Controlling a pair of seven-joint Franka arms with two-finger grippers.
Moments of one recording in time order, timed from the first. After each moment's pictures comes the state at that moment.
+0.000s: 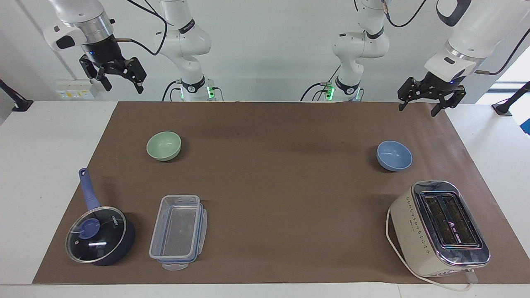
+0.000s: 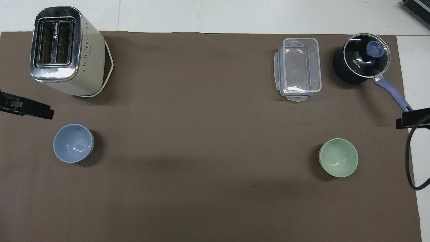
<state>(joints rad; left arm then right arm) -0.10 0.01 0.04 -1.50 -0.04 1.50 0.19 0.02 -0.11 -0.08 -1.57 -0.01 1.47 0.07</state>
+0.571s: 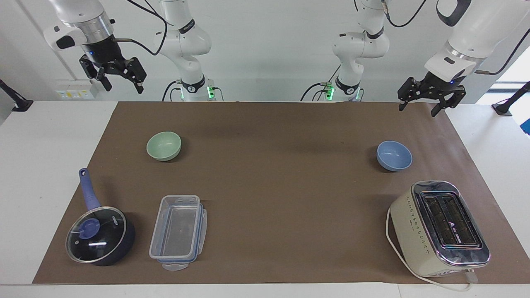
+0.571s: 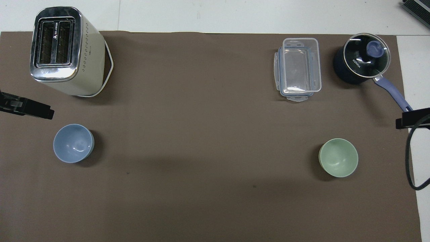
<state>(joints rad) -0.10 0.01 0.04 -1.50 -0.04 1.50 0.19 0.02 -0.11 -0.08 -1.57 -0.01 1.47 0.07</state>
